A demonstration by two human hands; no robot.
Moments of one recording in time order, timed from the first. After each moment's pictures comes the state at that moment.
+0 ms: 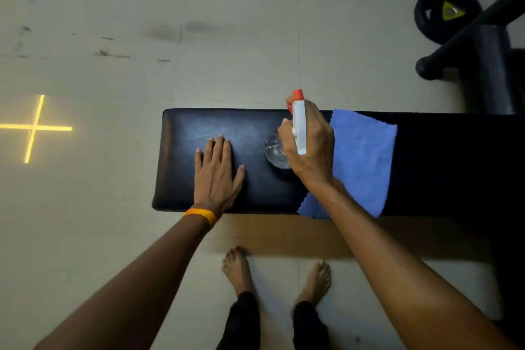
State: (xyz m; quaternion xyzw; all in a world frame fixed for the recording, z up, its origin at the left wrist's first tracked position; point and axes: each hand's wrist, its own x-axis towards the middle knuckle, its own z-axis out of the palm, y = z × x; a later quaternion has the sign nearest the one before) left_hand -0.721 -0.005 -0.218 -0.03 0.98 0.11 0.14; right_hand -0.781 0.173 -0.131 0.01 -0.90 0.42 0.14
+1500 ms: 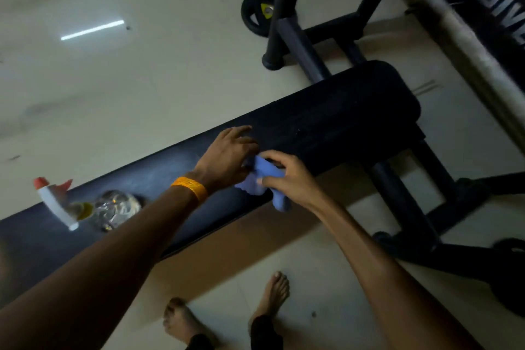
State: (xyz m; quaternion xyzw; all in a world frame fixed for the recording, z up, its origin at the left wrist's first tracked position) left_hand -0.815 0.357 -0.098 0.50 0.85 0.15 0.11; right_hand -0.700 0.517 -0.086 -0.17 -0.79 0.57 -0.14
